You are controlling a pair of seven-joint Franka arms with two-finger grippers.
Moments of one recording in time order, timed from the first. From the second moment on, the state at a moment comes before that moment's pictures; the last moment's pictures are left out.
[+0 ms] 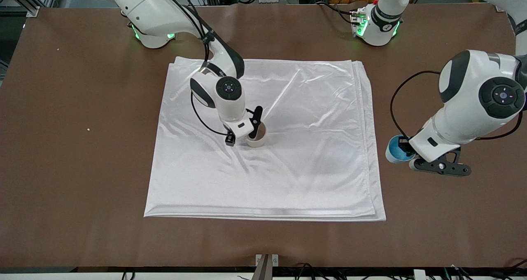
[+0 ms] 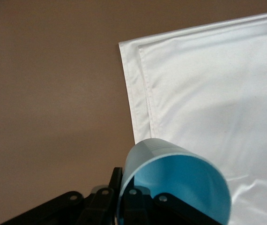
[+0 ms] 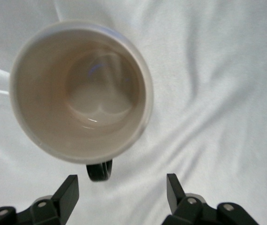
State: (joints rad) left arm 0.13 0.37 -0.39 -1.52 0.21 1.87 -0.11; right arm 0.49 0.60 0.22 -1.71 -0.28 2.25 -0.46
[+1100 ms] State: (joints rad) left arm -0.16 0.37 -0.60 -1.53 0.17 1.86 -0.71; right arm 0.31 0.03 0.22 -1.71 -0.24 1.75 -0.30
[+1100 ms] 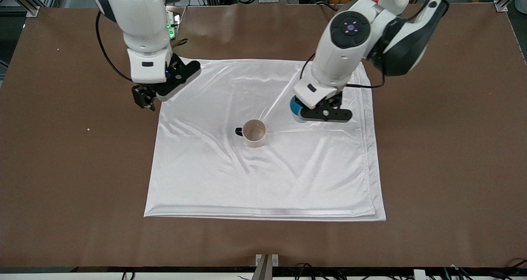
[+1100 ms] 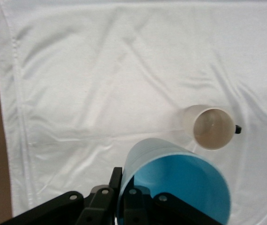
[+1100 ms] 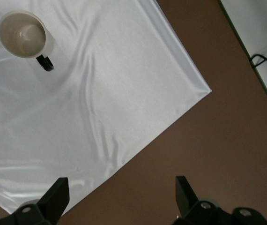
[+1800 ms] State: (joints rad) left arm -0.44 0.59 -0.45 -1.49 0.23 2.10 -0.81; right arm 0.10 -0.02 0.22 -1.74 -0.16 1.64 -0.30
